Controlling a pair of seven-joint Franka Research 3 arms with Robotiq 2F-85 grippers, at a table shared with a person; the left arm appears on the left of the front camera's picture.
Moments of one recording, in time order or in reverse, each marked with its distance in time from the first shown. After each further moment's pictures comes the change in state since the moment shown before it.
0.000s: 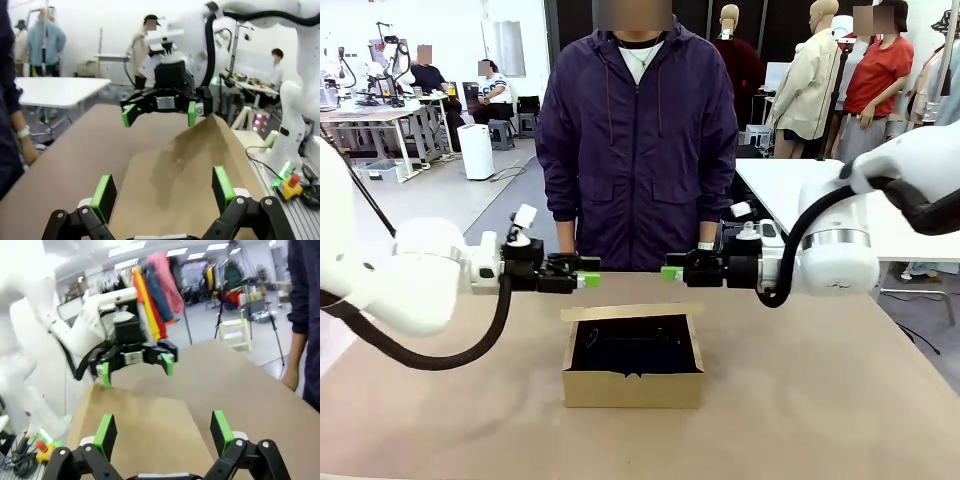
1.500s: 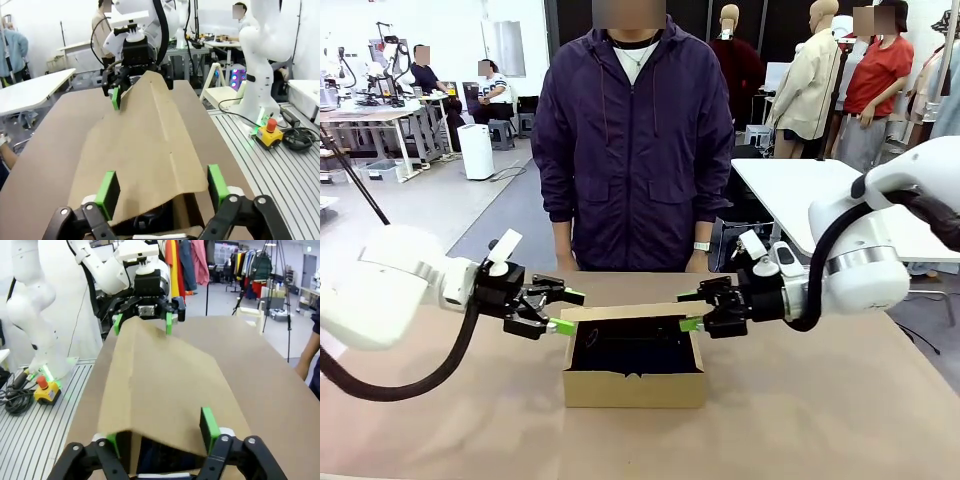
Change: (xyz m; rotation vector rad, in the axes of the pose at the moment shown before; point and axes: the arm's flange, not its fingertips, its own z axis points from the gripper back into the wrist) left arm -0.015 -0.051 0.043 -0.136 0.149 -0.199; right arm -0.036 0.042 0.045 0.073 0.155 0.225
